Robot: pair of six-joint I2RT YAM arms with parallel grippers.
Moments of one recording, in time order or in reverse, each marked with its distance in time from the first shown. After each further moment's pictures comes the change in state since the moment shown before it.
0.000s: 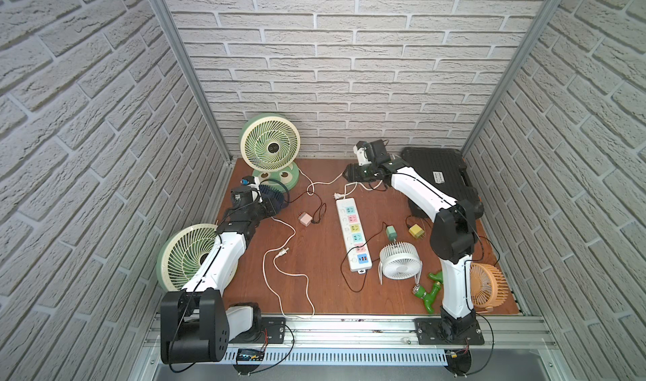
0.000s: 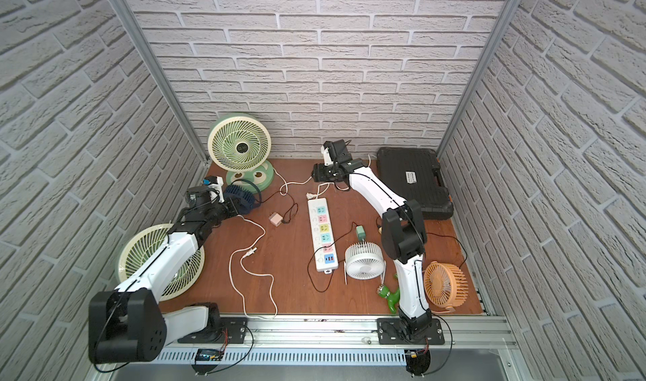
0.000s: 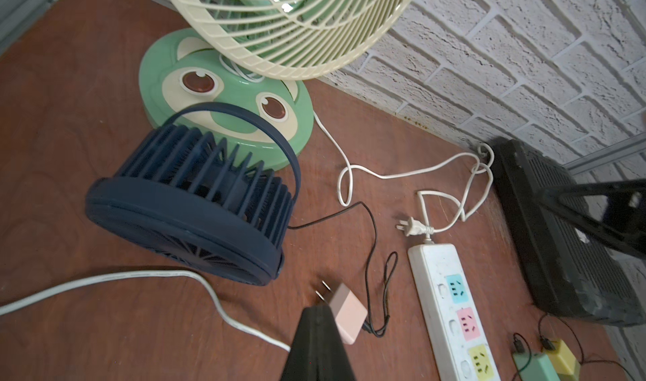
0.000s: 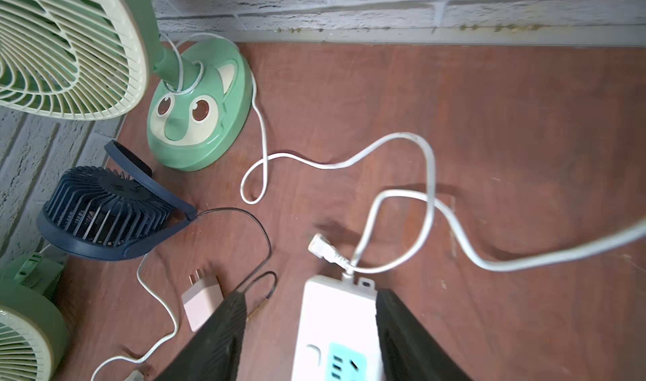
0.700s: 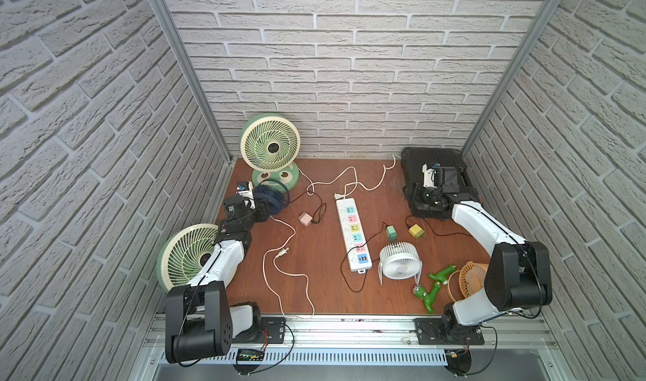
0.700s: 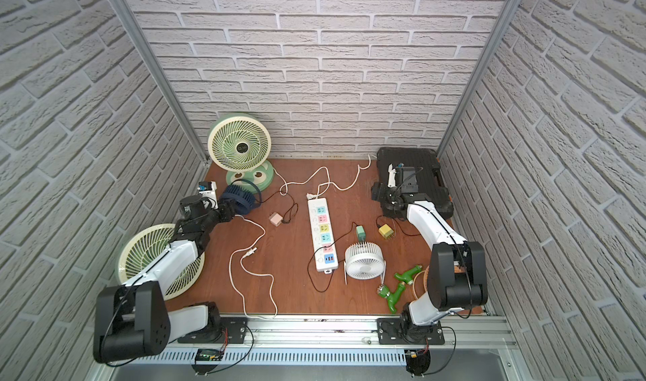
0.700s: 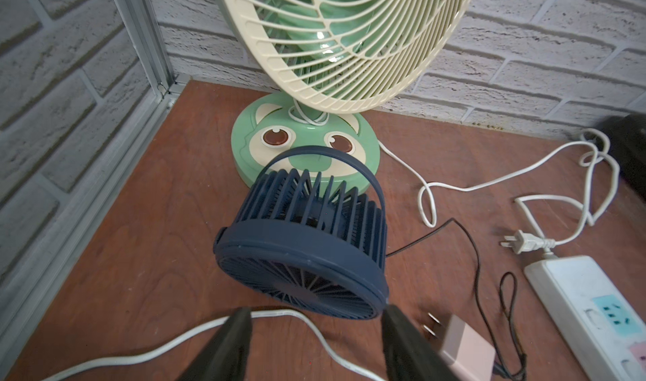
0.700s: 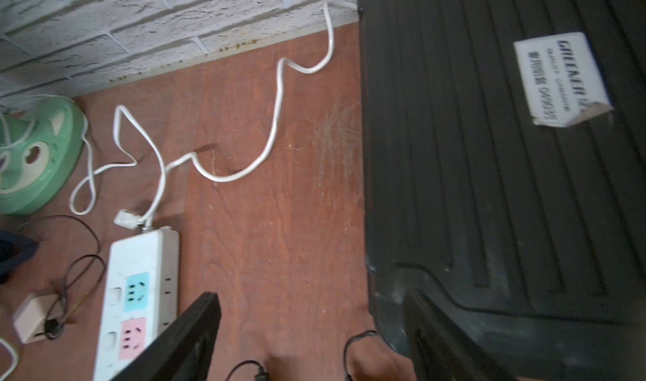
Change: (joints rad) left arm 0.080 0.029 -0.175 0.306 -0.087 0.277; right arm -0.382 -0.529 -0.808 0.310 0.060 -0.113
